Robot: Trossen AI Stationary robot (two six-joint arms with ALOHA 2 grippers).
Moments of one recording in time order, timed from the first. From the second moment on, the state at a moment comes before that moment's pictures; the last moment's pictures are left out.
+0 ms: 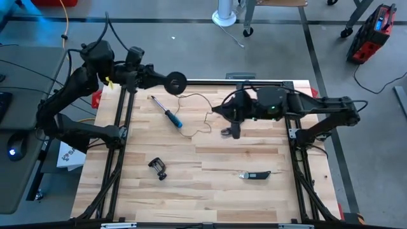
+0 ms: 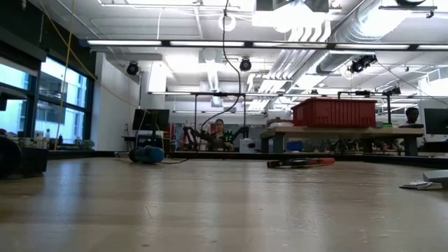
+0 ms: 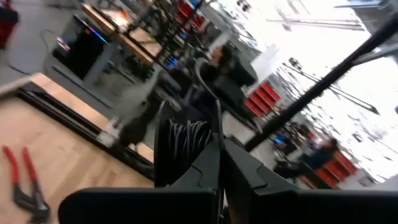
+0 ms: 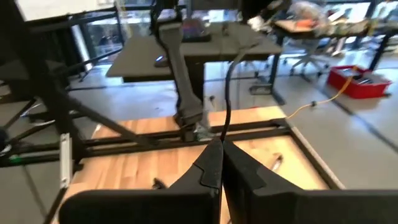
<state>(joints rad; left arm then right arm) 0.41 1.12 1.57 -0.46 0.49 -0.73 0.10 1.39 1.55 -0.39 0.23 0.06</state>
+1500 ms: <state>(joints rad) 0.35 1.26 1.57 0.13 0.43 -0.84 -0.03 1.71 1.55 0.21 0.12 0.09</state>
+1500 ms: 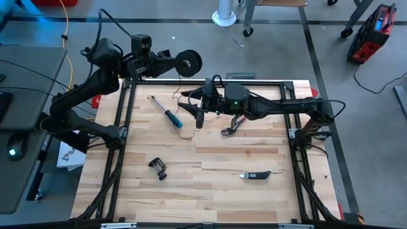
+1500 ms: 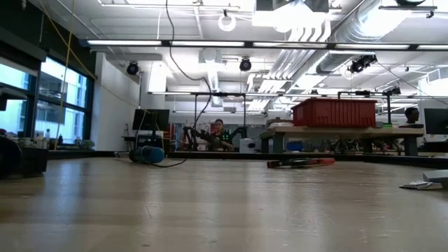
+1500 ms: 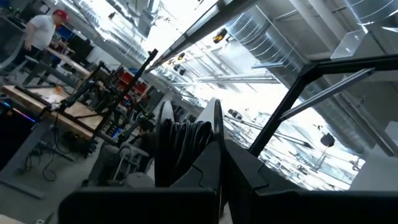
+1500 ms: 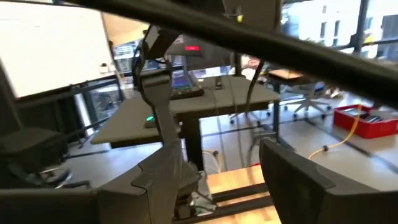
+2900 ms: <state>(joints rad) 0.33 1.28 1.57 0.16 0.44 -0.84 -0.04 1.72 1.55 0.26 0.14 0.03</state>
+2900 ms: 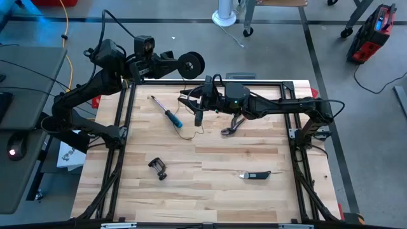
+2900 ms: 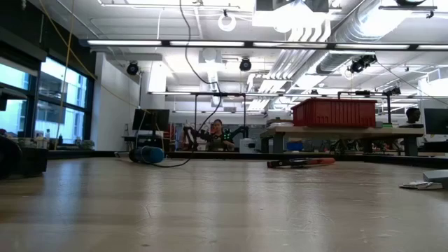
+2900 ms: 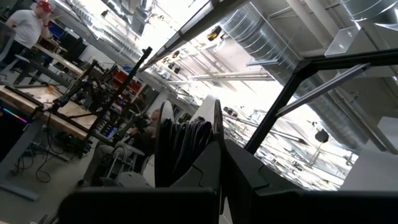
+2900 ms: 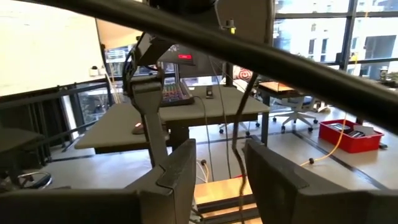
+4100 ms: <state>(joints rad) 0.33 1.28 1.57 0.19 0.44 -0.84 -0.04 1.72 1.55 0.26 0.15 0.07</state>
